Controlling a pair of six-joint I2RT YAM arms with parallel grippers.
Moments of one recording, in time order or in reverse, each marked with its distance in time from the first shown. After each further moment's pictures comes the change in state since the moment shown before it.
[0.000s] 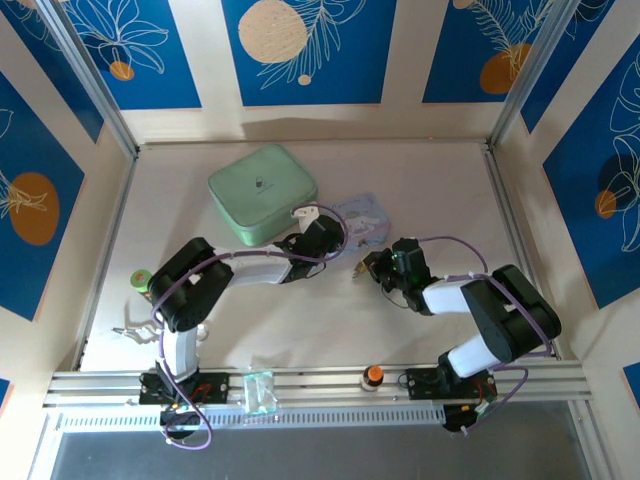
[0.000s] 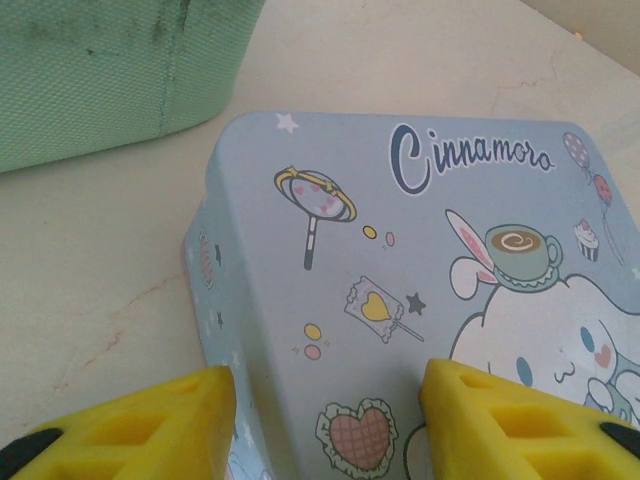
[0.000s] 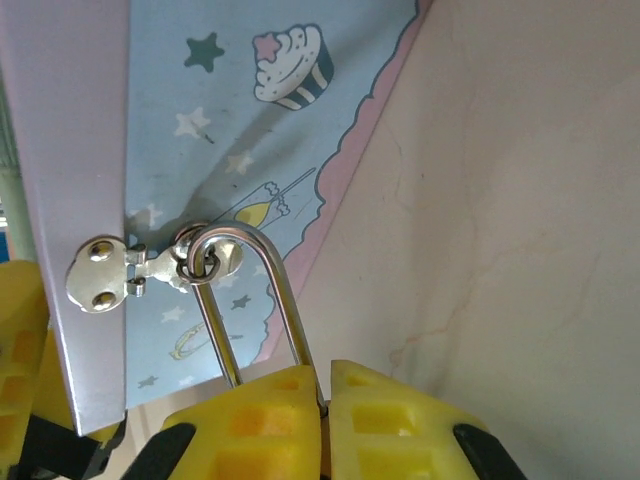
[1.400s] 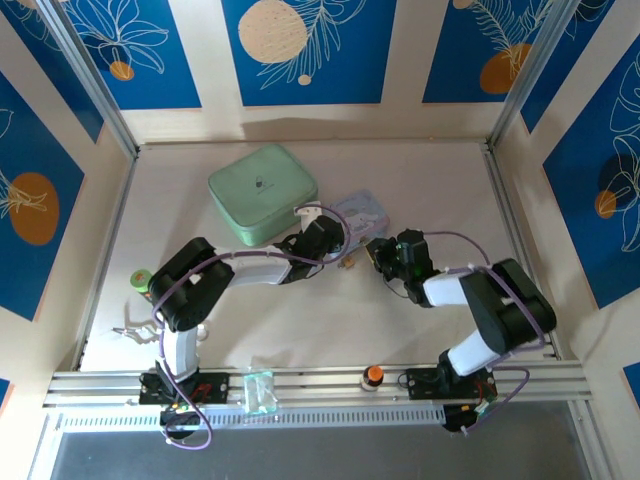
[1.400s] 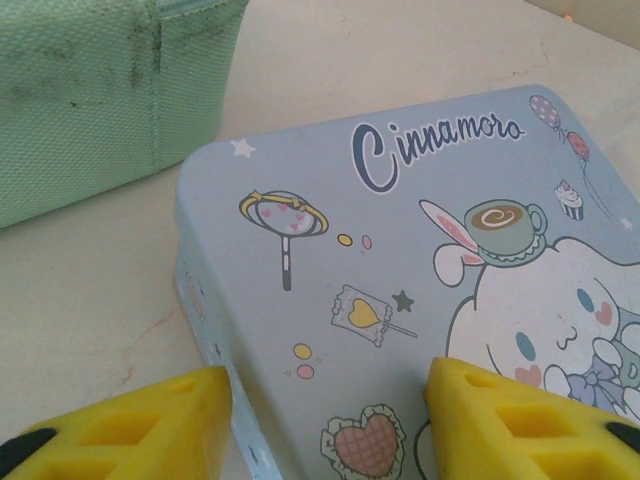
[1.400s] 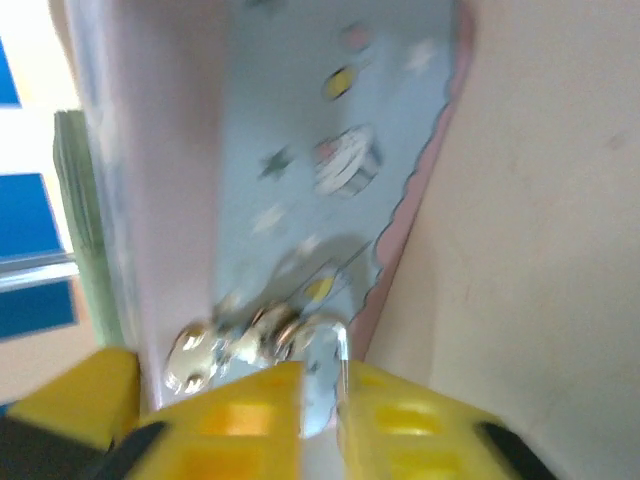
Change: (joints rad) left arm -0.002 -0.002 -0.013 0.036 -0.012 0.133; right arm -0.030 -0.008 0.068 -0.031 0.002 -0.003
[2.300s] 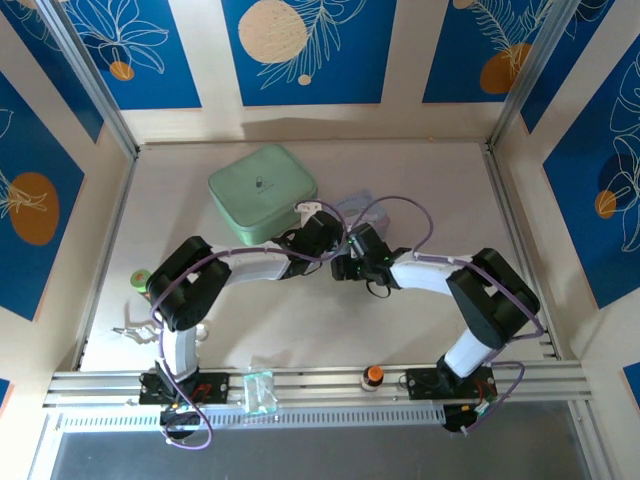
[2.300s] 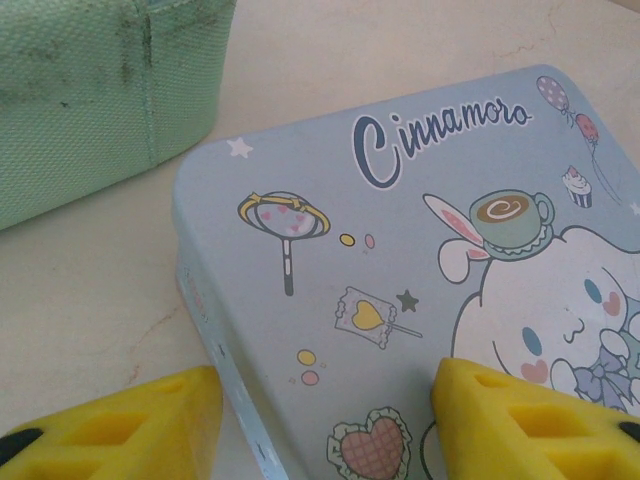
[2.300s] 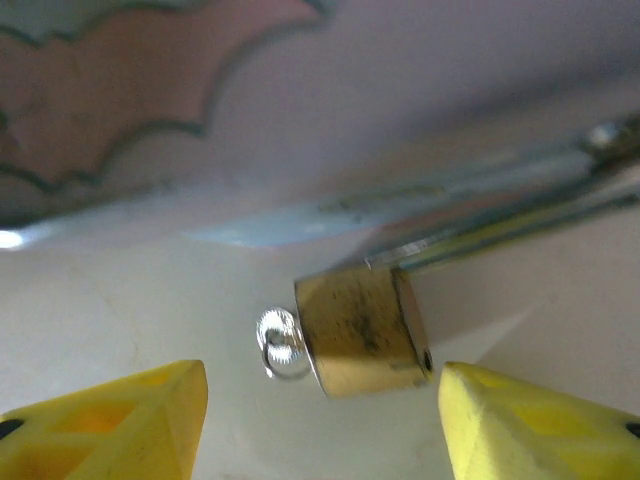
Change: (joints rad) left arm 0.019 -0.003 0.032 -0.068 0.054 0.023; right arm 0.275 0.130 0.336 -0.605 0.219 -0.836
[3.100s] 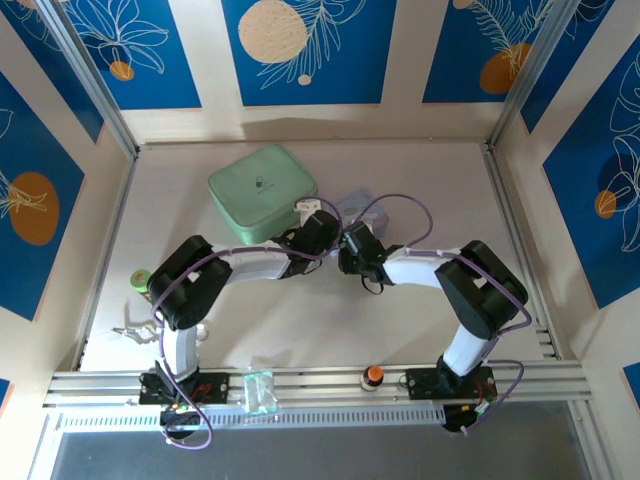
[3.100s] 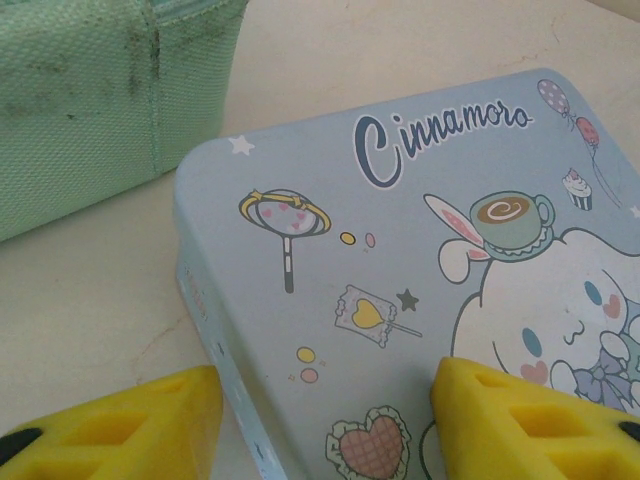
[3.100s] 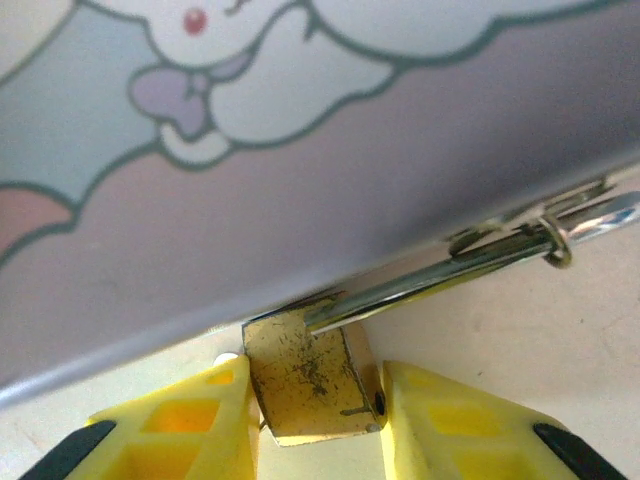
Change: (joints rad) left arm 0.006 0.010 0.002 0.013 -0.005 -0.001; right arm -0.014 0.063 0.034 0.035 0.130 0.130
